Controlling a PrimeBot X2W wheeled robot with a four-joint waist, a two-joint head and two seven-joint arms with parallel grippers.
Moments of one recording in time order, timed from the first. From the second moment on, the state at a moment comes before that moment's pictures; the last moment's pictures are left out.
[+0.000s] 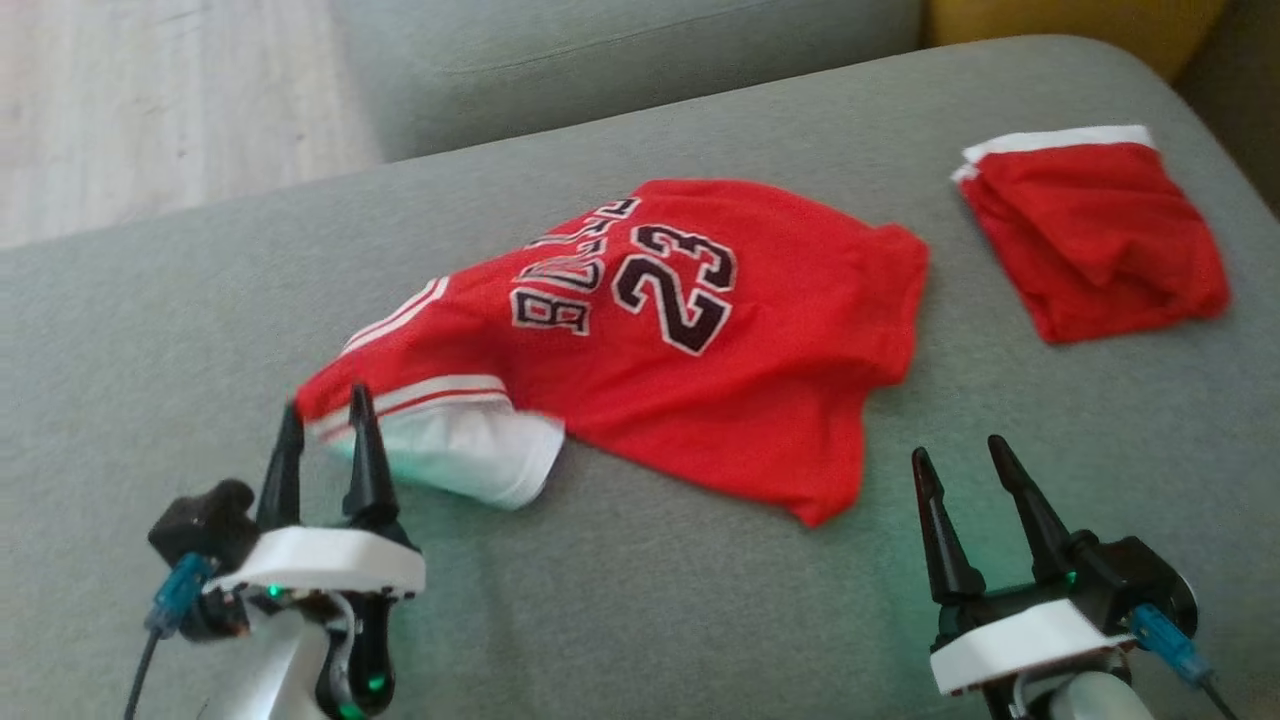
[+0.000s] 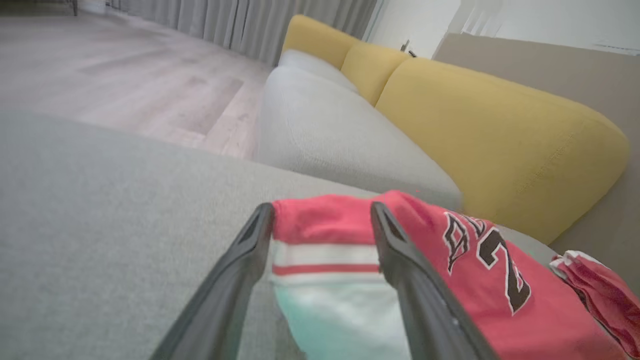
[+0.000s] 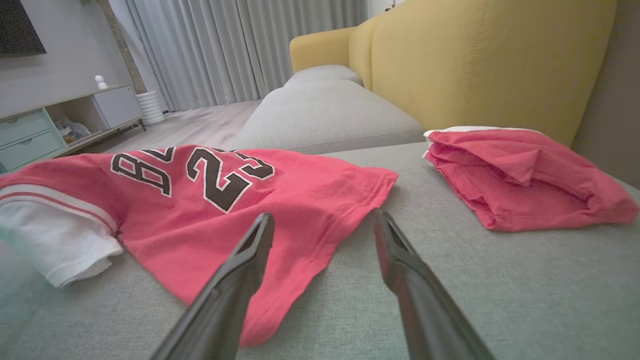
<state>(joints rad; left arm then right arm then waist) -0.22 0.19 -0.34 0.38 -0.73 0.08 -0.25 0.03 -0.05 0.12 0.23 0.13 0.13 -0.26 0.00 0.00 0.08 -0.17</state>
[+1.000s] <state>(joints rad) -0.24 0.05 -0.50 0.71 -0.33 0.09 -0.21 0.01 -0.06 0.18 0.24 0.13 0.13 -0.26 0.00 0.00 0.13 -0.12</state>
